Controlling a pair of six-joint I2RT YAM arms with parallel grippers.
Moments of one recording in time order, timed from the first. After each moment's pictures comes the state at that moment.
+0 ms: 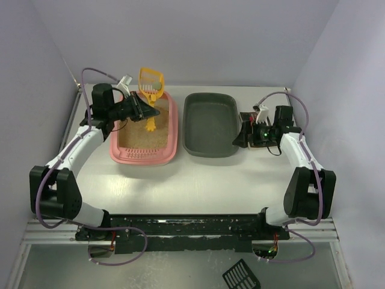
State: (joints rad) left arm -0.16 1.47 1.10 0.06 0.79 -0.72; right arm -0.10 1.47 1.04 -0.52 -0.74 -0.21
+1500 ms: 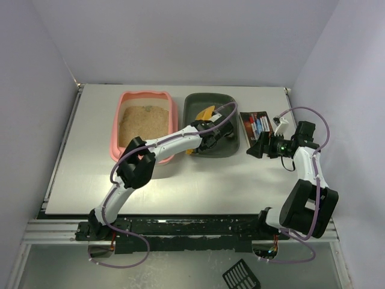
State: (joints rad) left arm -0.98 2.28 1.99 -0.86 -0.67 -0.26; right arm -0.37 1.31 0.87 -0.61 -0.87 -0.32
